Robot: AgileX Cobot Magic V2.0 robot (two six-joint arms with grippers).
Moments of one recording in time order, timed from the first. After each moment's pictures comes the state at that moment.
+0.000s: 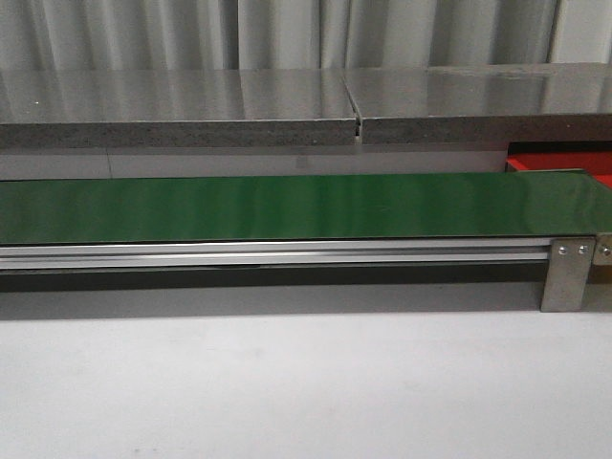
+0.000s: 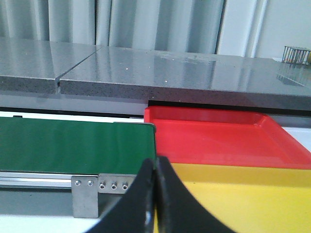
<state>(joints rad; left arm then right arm) 0.60 1.83 -1.28 -0.17 0.92 -0.34 -0.08 -0.01 0.03 -0.10 0.02 0.07</state>
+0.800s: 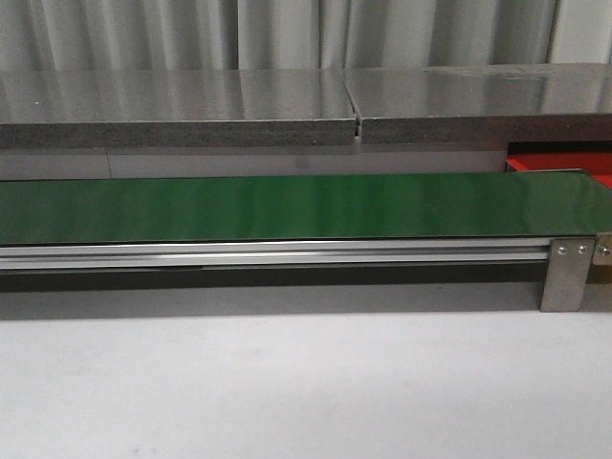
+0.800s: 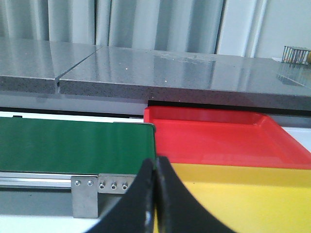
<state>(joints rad) 0.49 1.61 -1.49 -0.14 1.10 -0.27 -0.08 -0.01 0.03 -0.10 0.02 0.07</state>
